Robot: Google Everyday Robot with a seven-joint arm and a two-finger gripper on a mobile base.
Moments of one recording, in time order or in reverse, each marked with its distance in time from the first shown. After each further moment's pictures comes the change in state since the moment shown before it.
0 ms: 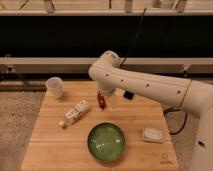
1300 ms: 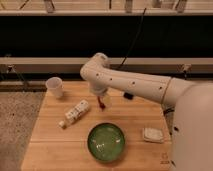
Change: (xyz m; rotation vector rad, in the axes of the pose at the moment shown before) arm -0.028 -0.027 0.035 -0.041 -0.040 -0.138
